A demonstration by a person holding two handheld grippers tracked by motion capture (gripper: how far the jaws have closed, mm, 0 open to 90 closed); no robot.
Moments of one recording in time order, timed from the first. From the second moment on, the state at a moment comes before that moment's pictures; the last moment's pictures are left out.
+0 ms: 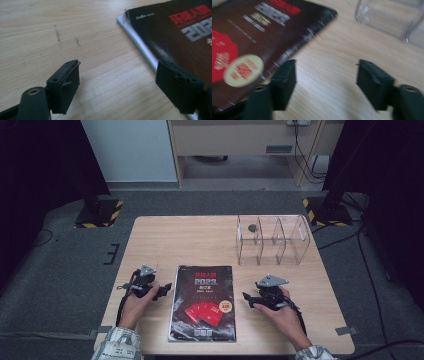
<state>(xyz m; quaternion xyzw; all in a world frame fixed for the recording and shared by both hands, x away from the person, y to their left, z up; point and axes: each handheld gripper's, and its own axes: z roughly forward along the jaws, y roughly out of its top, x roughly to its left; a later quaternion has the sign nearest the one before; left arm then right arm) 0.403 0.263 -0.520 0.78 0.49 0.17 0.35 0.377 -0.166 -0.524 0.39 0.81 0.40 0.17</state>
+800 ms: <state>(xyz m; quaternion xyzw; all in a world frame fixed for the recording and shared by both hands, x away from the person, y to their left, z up) 0.407 0.219 -0.529 0.79 0.48 0.15 0.36 0.363 -0.097 -0.530 0.31 0.85 0.40 0.13</state>
